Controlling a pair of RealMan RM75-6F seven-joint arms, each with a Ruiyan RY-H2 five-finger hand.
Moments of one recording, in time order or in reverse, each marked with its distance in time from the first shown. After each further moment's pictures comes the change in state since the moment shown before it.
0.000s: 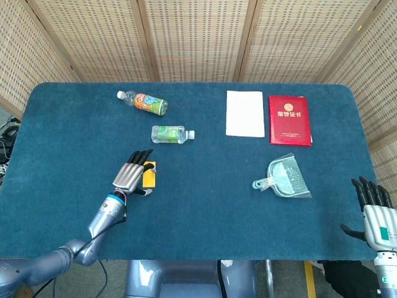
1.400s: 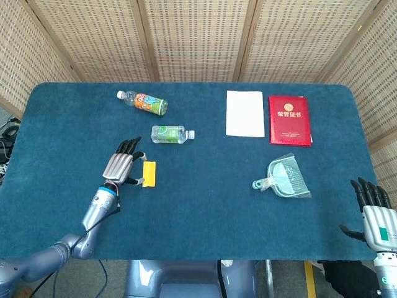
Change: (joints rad) left arm -0.009 0.028 -0.019 0.039 -0.031 0.052 -0.060; right arm 0.003 0.006 -0.009 -0.005 -0.002 -0.004 0.009
